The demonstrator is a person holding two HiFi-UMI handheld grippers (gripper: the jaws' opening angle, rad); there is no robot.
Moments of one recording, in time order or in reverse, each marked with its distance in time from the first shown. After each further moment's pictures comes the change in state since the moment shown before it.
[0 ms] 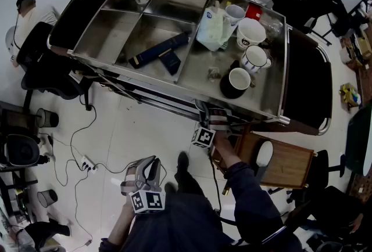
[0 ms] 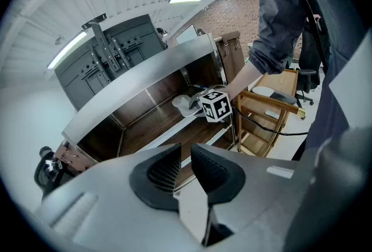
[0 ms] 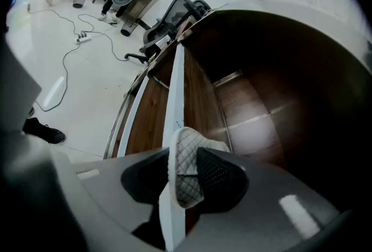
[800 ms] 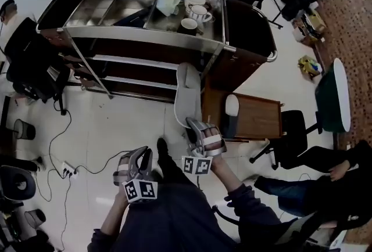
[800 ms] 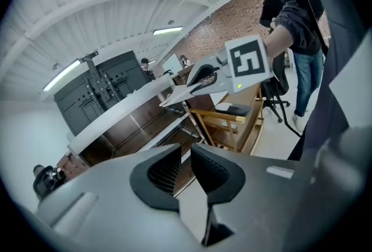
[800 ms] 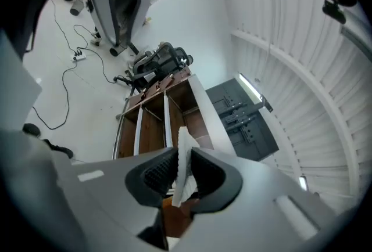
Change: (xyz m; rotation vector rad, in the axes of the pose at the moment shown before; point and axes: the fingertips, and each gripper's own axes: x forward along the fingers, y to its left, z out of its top) left arm -0.137 -0.145 -0.035 0.138 -0.238 -0.051; right arm -0.395 0.030 0.039 0.090 -0.112 -0.293
